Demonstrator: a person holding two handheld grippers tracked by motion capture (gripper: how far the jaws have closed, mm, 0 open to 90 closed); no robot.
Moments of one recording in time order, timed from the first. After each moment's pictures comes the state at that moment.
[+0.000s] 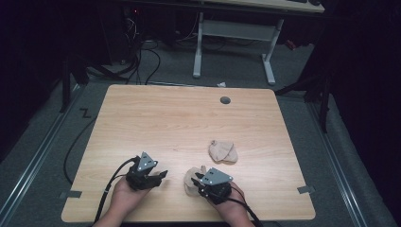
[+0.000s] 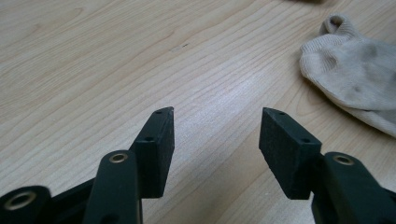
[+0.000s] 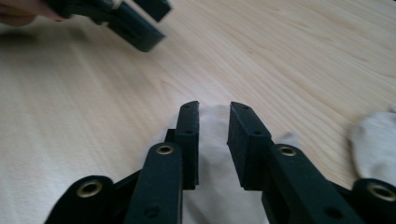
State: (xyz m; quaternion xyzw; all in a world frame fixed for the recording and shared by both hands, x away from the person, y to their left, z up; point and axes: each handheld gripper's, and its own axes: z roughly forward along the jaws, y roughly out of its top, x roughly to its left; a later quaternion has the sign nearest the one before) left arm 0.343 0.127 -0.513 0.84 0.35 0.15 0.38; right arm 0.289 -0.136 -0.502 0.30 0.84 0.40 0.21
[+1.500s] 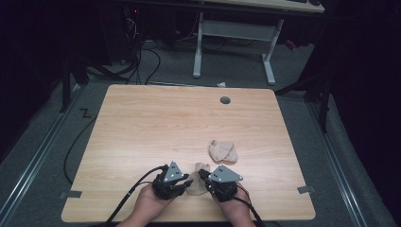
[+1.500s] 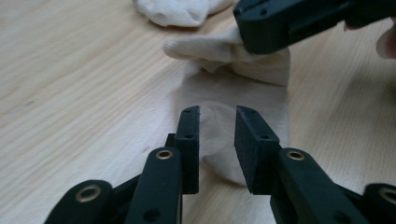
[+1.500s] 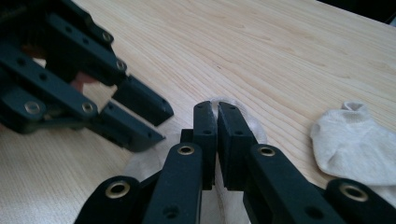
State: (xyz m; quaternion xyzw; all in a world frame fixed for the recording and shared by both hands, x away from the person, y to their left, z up) left arm 0.317 0.051 -0.513 0.87 0.26 0.09 0.42; right arm 0.289 -0.152 -0.494 0.34 0.80 0.43 0.23
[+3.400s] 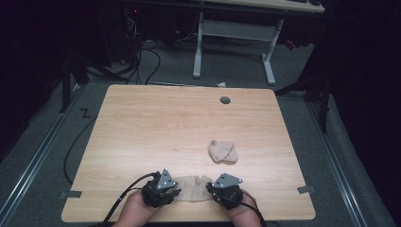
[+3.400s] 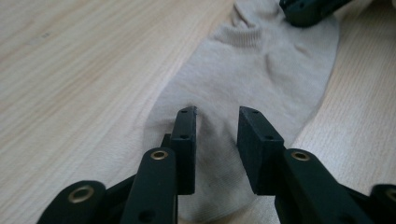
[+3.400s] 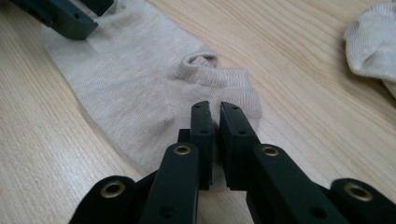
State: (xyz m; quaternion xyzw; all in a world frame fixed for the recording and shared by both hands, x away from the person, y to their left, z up) left arm 0.303 0.084 -0.515 0.89 0.26 0.10 0.36; right arm 0.280 -0.172 -0.523 0.35 0.86 0.34 0.17
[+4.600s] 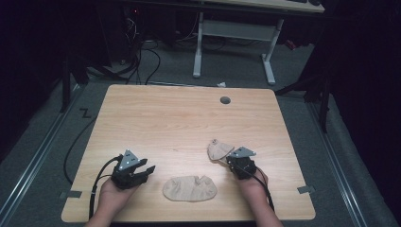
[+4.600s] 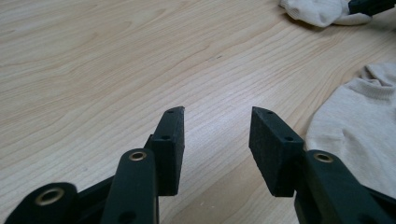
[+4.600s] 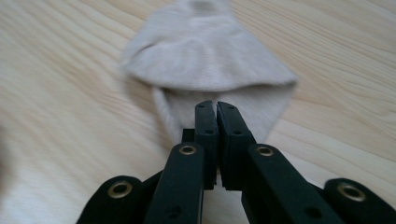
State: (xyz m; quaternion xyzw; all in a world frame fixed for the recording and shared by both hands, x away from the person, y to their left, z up) left arm 0.340 0.165 -0.498 0.82 0.37 0.17 0.41; right arm 0.359 -0.224 -0.524 0.45 0.81 0.29 0.25
